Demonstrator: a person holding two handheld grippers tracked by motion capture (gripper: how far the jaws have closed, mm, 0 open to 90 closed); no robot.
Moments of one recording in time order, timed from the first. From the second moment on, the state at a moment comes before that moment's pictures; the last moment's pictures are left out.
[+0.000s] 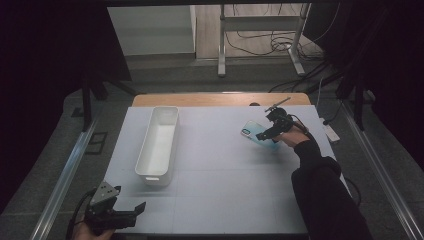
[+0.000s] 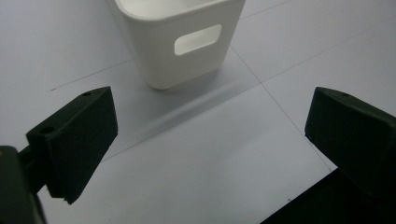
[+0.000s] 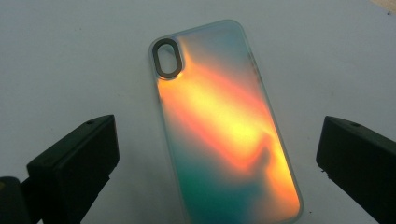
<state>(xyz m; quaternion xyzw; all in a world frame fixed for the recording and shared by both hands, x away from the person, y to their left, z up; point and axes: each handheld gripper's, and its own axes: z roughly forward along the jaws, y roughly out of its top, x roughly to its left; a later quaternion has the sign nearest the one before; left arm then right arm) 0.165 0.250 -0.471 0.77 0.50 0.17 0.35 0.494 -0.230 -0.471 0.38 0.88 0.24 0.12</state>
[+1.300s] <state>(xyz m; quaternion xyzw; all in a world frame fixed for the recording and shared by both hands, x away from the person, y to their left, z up) 0.165 0.250 -0.471 0.77 0.50 0.17 0.35 0.499 -0.235 -0.511 0.37 0.90 0.19 0.10</state>
